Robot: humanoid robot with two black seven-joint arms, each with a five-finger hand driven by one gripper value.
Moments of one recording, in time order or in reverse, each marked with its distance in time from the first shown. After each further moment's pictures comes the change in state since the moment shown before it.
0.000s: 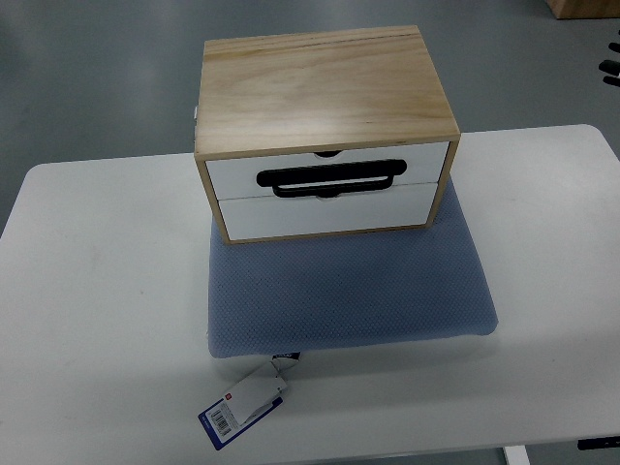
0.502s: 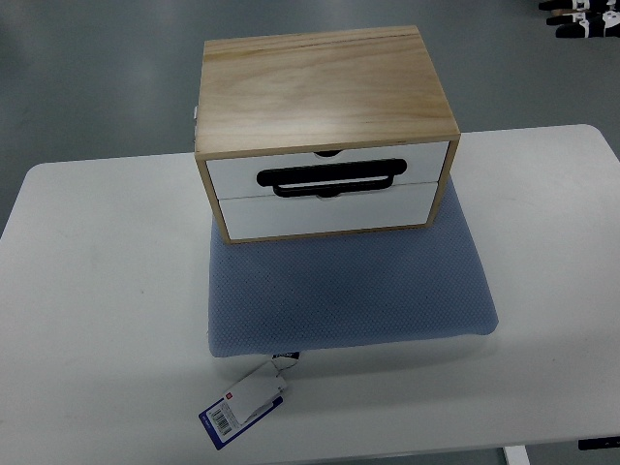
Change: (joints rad) left arm 0.000 0.000 0.000 0.000 0.000 0.000 0.000; right arm 0.462 -0.098 -0.328 0.226 -0.213 0.190 -0.013
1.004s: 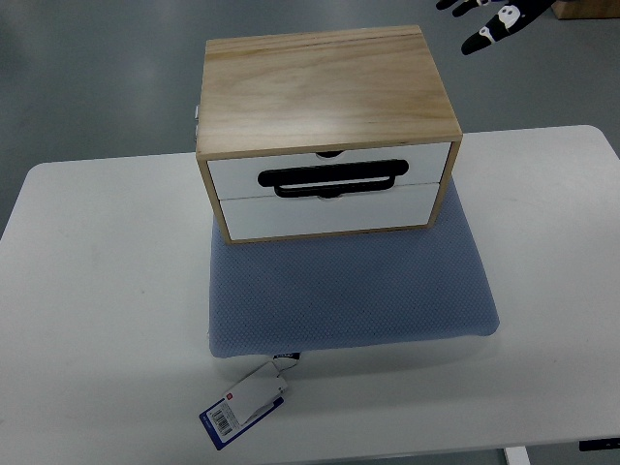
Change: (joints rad) left arm 0.000 0.000 0.000 0.000 0.000 0.000 0.000; right arm 0.497 0.203 -0.481 0.094 -0.065 0.011 -0.024
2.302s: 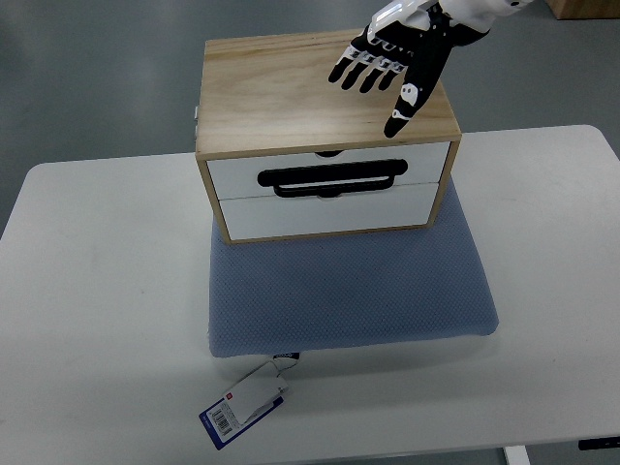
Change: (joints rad) left arm 0.000 0.000 0.000 0.000 0.000 0.000 0.000; right arm 0.279 0.313 -0.295 0.139 0.123 0.000 -0.145
